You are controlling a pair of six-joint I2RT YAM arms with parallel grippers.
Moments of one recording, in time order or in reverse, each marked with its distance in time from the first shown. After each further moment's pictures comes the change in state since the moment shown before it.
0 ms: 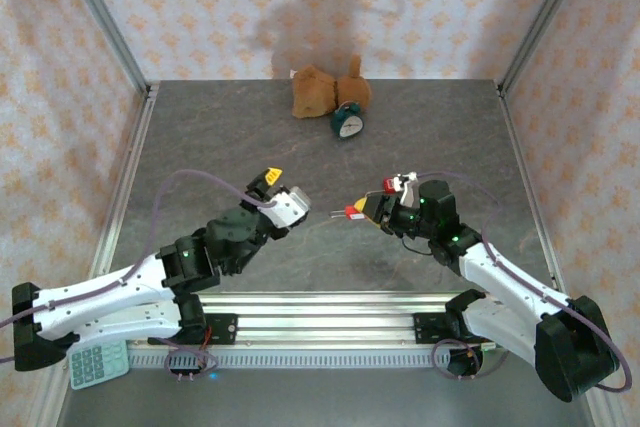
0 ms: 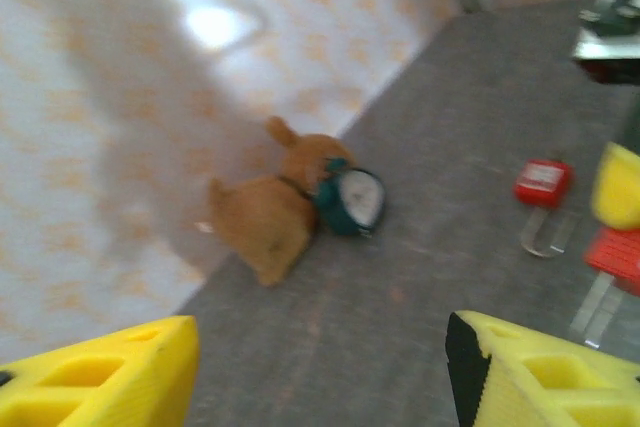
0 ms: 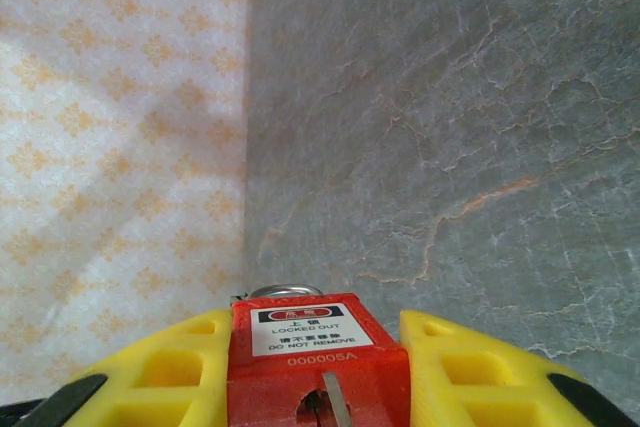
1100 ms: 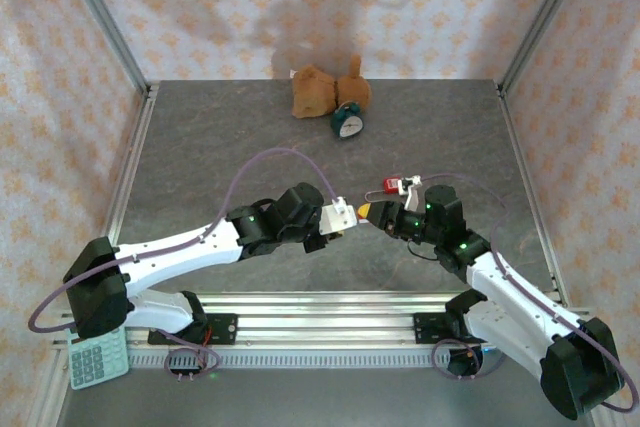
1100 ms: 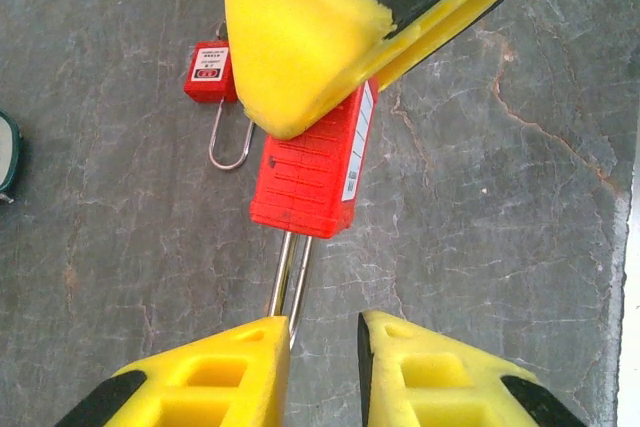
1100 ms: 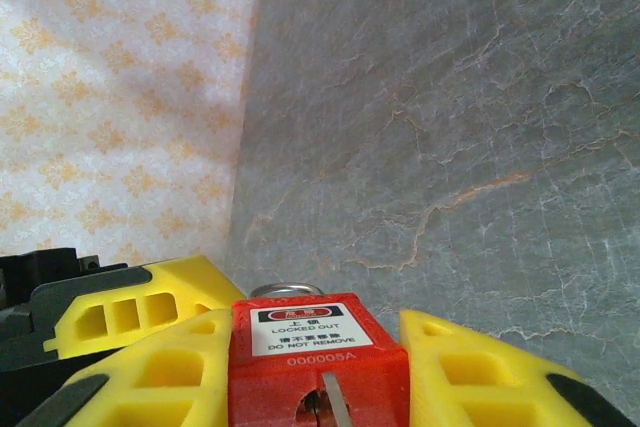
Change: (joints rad) left arm 0.116 0.444 0.151 -0.140 0.567 -0.071; right arm 0.000 -0.118 -0.012 -0.093 -0.001 -0.091
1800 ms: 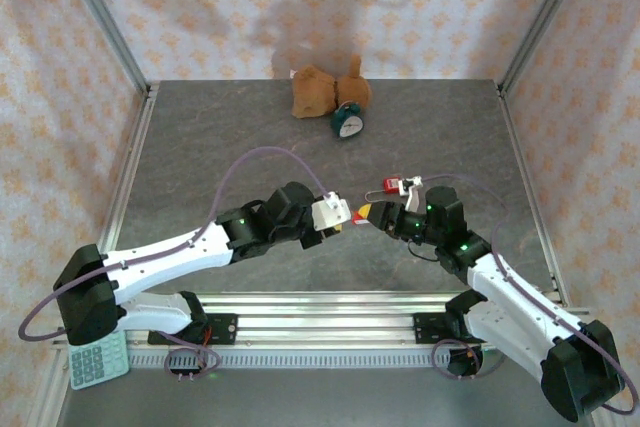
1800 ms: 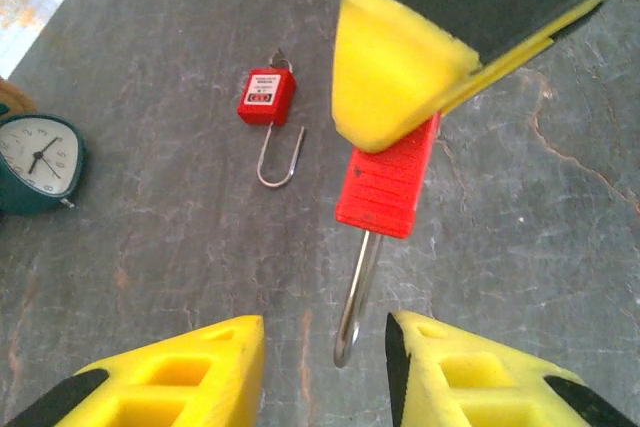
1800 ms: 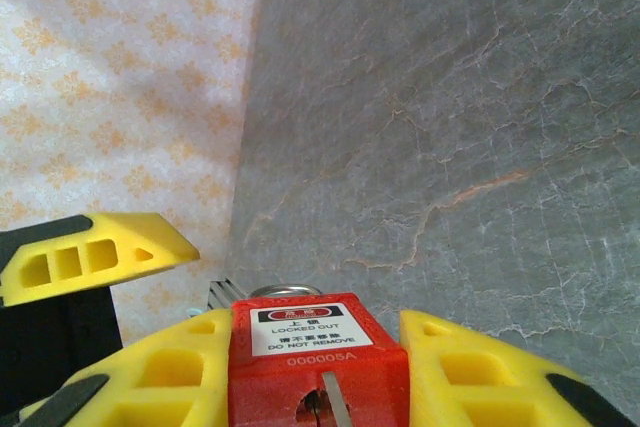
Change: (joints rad) left arm 0.013 -0.063 -0.043 0.072 -0.046 -0.011; right arm 0.000 -0.013 -0.008 -0.002 0.003 0.000
